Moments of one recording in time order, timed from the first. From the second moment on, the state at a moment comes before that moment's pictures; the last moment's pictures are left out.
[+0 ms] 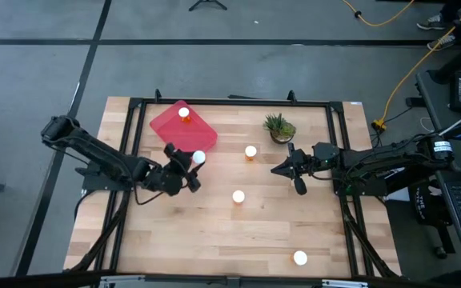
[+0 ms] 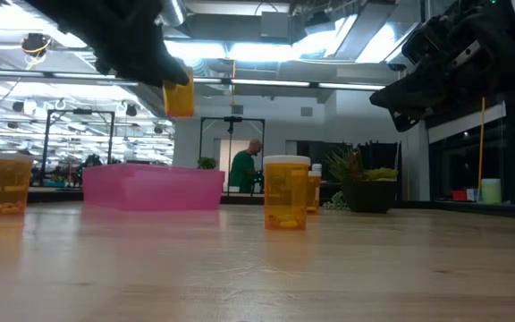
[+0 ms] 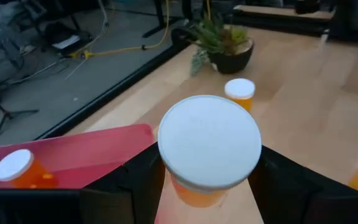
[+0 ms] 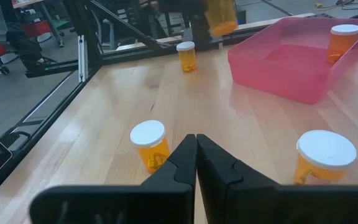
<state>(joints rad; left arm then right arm) -0.35 1.21 0.69 -0.19 -0.96 -0.53 -0.05 0.98 0.21 0.55 -0.17 0.15</state>
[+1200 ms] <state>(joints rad) 0.27 1.19 0.66 -0.17 -0.62 -0.19 -0.03 0.99 0.21 0.54 -0.17 0.16</state>
